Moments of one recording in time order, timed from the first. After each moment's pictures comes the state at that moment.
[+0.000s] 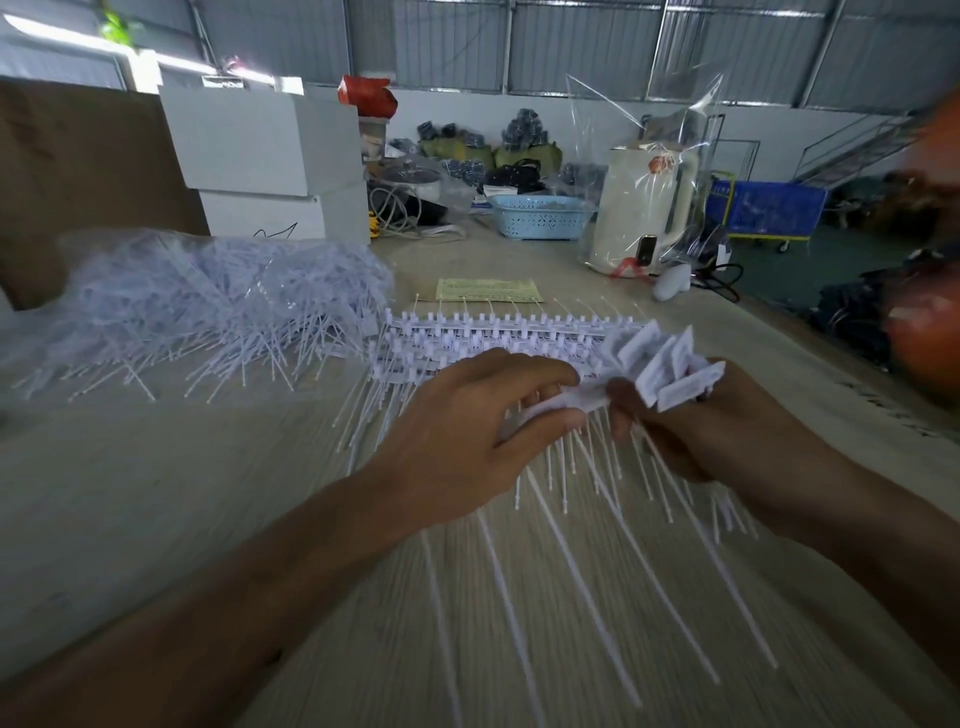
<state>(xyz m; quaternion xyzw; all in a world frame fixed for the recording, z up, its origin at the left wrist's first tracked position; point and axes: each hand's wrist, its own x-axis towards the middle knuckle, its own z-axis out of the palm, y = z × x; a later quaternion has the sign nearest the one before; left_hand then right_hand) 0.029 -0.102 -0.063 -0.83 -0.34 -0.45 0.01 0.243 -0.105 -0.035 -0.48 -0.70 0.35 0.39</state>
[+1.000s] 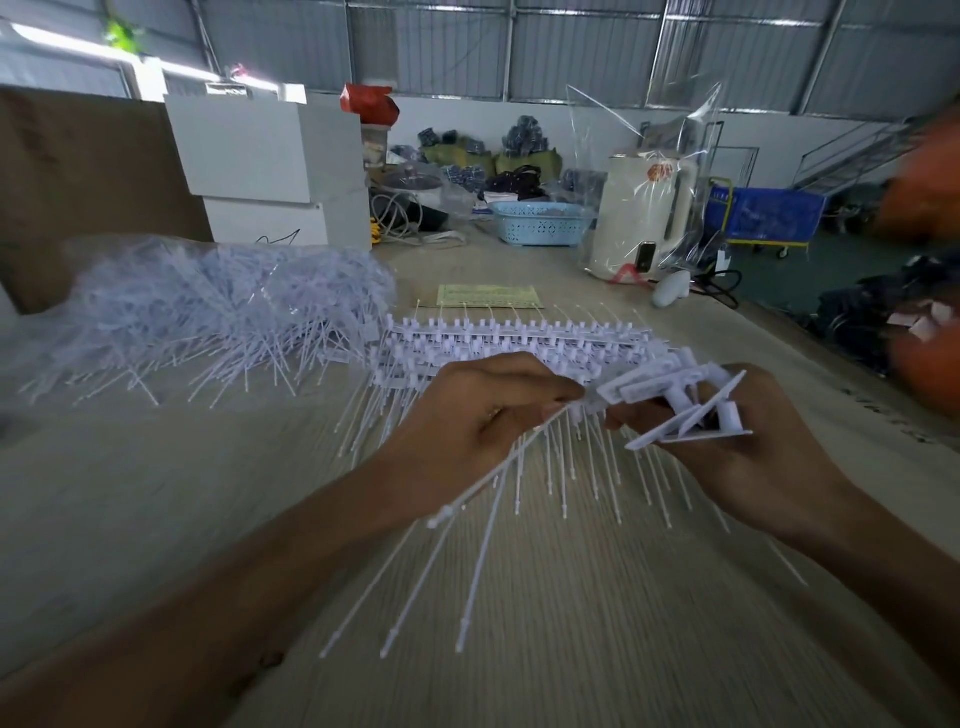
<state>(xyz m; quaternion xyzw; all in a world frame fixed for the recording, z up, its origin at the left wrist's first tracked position) 0.026 -0.098 -0.053 -0.85 -0.28 -0.45 -0.07 0.253 -0.116 -0.041 -0.38 -0.77 0.16 0.48</state>
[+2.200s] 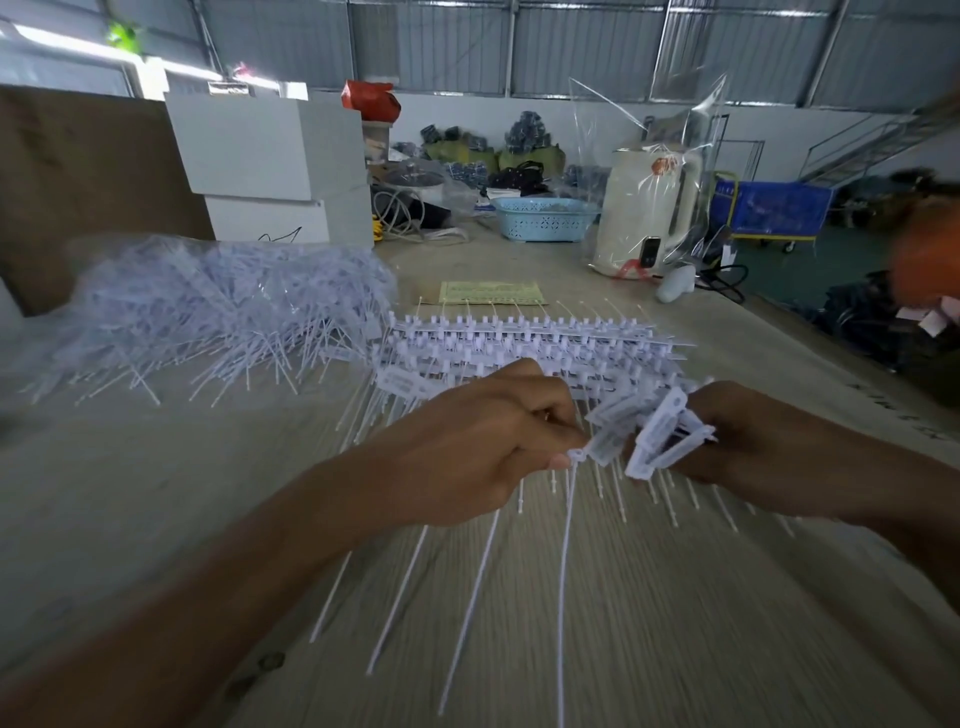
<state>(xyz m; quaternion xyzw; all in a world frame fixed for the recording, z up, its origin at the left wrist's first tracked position) 0.018 -0.098 -0.049 -0.93 -0.26 -0.25 0.01 0.269 -0.100 -0.025 -0.27 -0.90 0.26 0.23</state>
